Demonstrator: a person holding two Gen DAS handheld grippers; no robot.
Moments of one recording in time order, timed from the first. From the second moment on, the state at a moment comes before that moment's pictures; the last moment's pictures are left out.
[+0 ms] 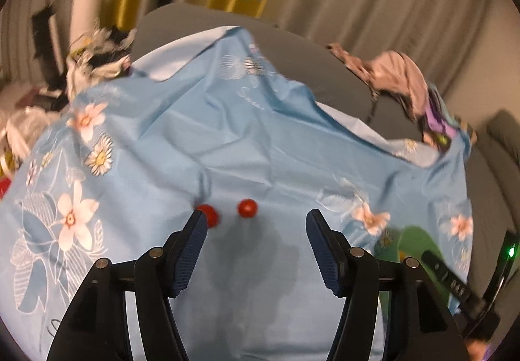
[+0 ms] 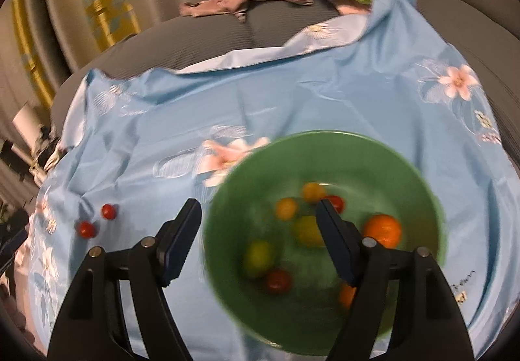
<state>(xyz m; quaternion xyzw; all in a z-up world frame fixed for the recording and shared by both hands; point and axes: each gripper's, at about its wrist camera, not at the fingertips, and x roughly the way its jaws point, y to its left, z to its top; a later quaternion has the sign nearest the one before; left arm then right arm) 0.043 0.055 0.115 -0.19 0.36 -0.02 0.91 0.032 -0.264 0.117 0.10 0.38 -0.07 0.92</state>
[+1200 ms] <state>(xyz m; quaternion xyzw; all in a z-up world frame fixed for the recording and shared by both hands) 0.112 0.069 0.036 -0.18 0.45 -0.02 0.88 0.127 -0.128 0.066 0.12 0.48 0.11 0.86</state>
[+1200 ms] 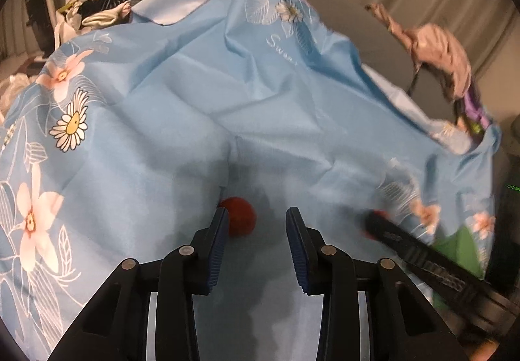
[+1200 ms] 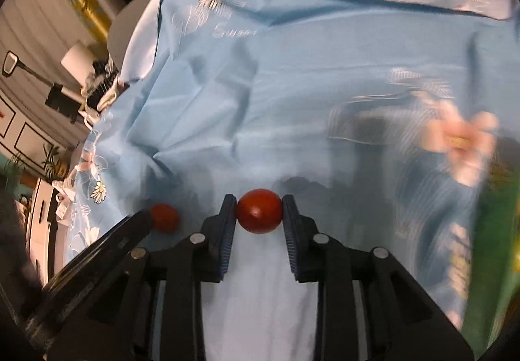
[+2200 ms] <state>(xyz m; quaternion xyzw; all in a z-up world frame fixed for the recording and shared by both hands) 0.138 0.036 0.012 -0.08 0.47 0.04 0.88 0.079 -0.159 0.065 0.13 0.46 0.10 0.87</state>
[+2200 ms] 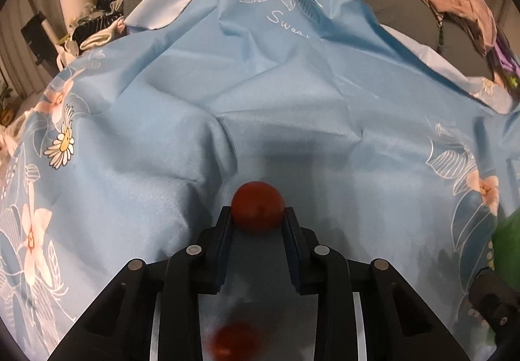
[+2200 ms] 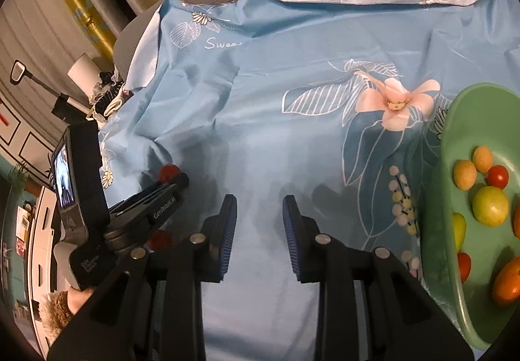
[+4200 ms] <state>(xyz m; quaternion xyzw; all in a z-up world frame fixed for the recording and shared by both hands) 0.030 0.000 0.117 -0.10 0.36 -0.10 0.92 0.025 -0.187 0.104 0.14 0.38 0.11 0.91</state>
